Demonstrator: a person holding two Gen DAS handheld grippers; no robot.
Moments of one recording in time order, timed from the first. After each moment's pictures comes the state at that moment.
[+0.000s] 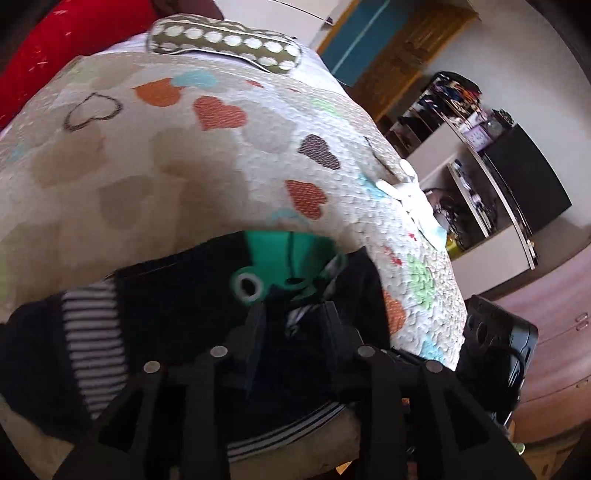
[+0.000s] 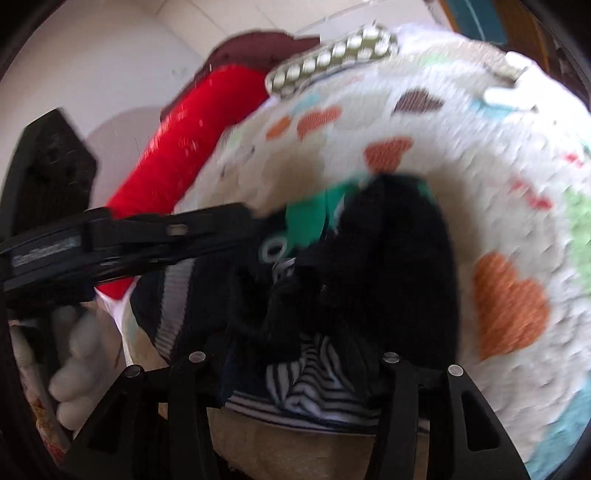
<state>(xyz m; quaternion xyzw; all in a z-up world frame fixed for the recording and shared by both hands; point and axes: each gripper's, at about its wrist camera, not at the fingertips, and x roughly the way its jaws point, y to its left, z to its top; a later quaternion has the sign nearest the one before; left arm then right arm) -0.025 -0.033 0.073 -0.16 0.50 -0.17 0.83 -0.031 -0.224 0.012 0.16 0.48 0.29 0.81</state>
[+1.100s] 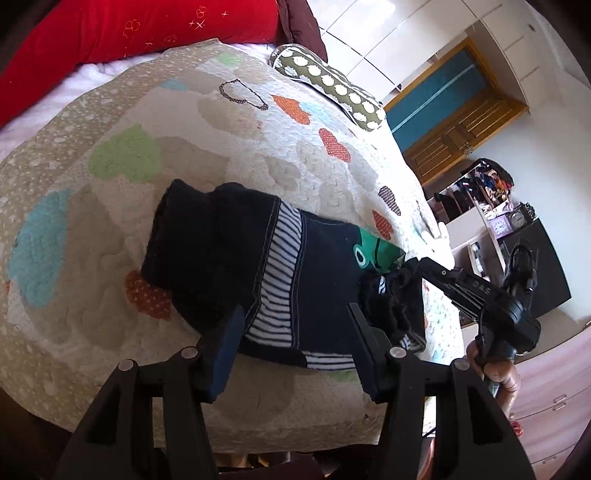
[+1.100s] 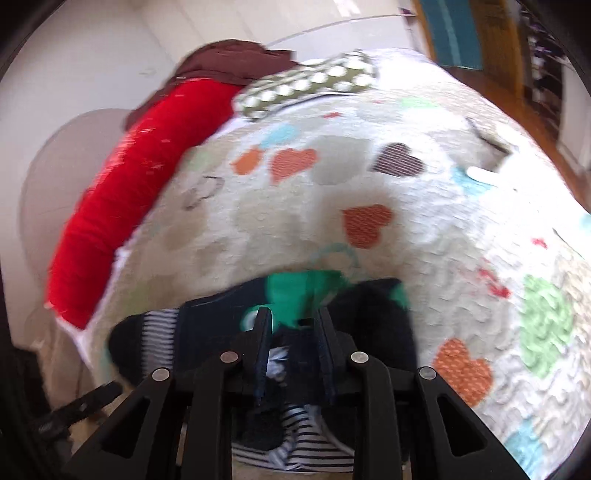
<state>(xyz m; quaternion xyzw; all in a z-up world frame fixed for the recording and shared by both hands) -0.139 0.075 0.064 -0.29 0.45 -0.07 0.84 0.004 -0.221 0.074 0.11 0.48 0.17 0.85</state>
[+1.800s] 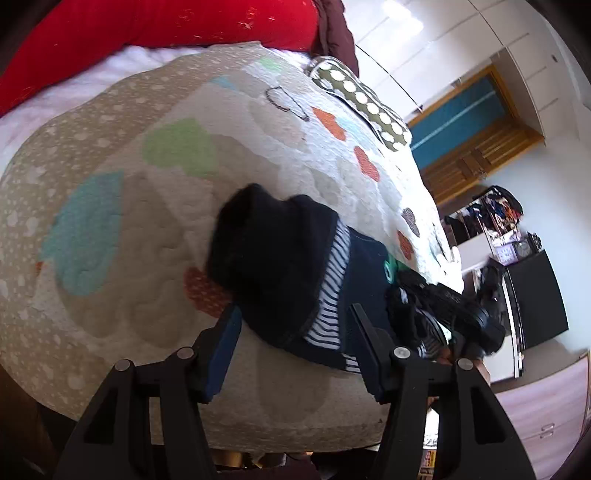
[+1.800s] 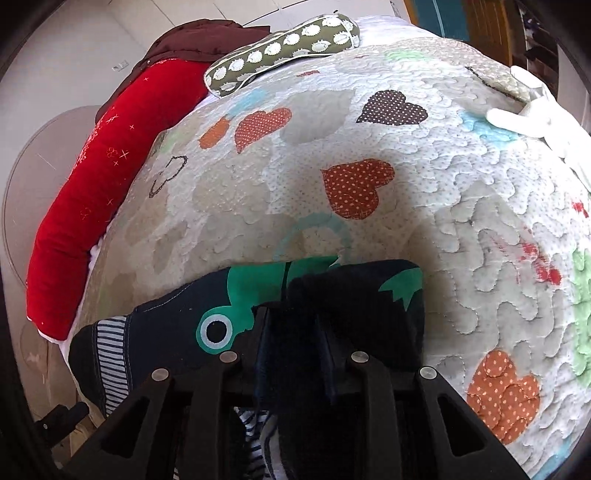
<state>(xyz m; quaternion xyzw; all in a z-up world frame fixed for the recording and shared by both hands) -0.155 0.119 0.048 -0.34 0.44 -0.03 0.83 0.041 -0.210 0.016 0.13 0.51 0.18 0.83</state>
